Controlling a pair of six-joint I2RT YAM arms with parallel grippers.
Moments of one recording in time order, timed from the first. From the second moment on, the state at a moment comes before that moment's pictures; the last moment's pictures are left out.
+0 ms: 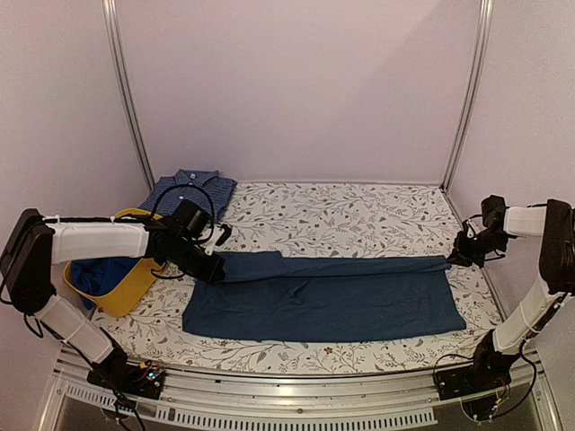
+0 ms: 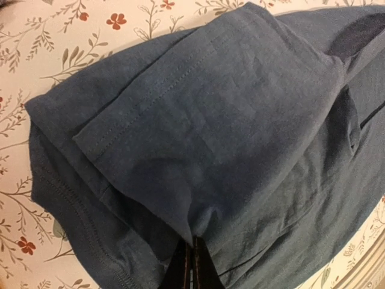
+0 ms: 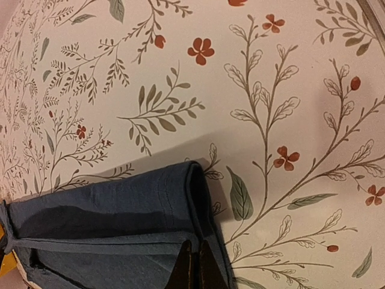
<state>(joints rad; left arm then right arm) -0.59 1.51 0.86 -0.44 0.11 -0.18 -0.24 1.60 0.90 -0.53 -0.34 0.22</state>
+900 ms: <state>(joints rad) -0.63 1.60 1.16 -0.44 0.15 -0.14 -0.21 1.50 1.04 -0.55 -0.38 0.21</state>
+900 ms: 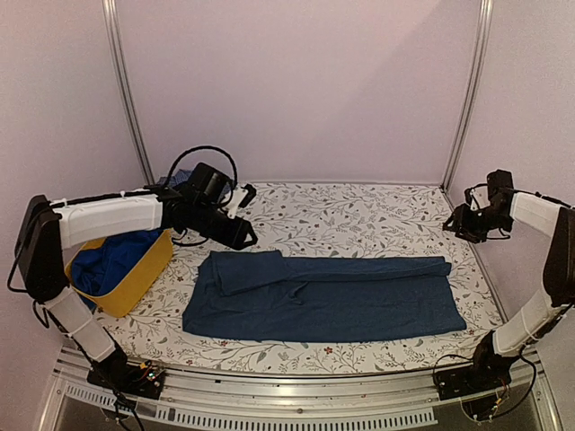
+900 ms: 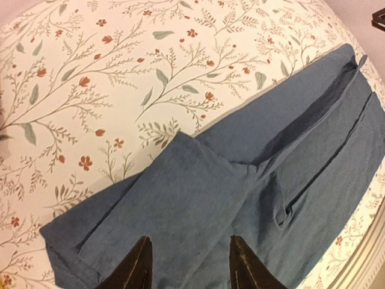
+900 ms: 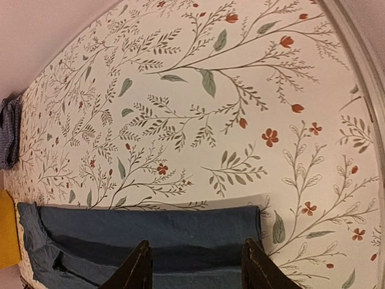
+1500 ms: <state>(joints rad) -0.86 2.23 1.65 -0.48 0.12 -0.08 0.03 1.74 0.99 -0.57 -0.45 0.19</state>
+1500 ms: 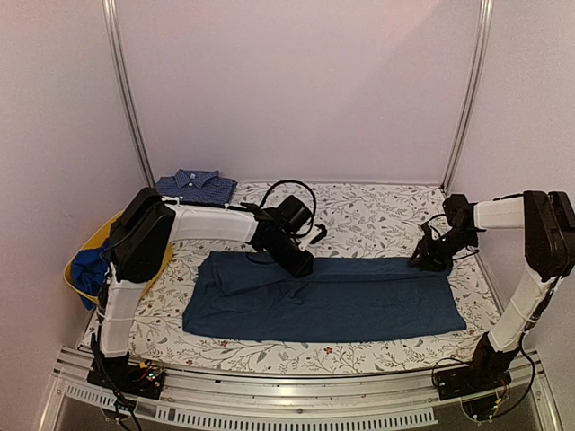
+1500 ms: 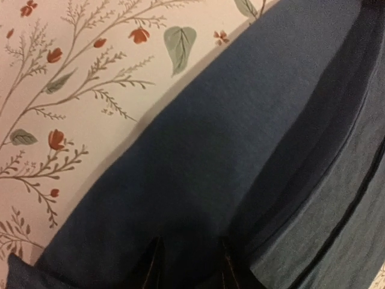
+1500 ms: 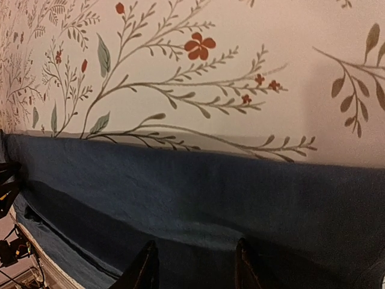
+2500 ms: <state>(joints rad) -0.38 1.56 0.94 -0.38 0.28 -0.38 0.40 1.85 1.44 -0.50 -0.67 0.32</state>
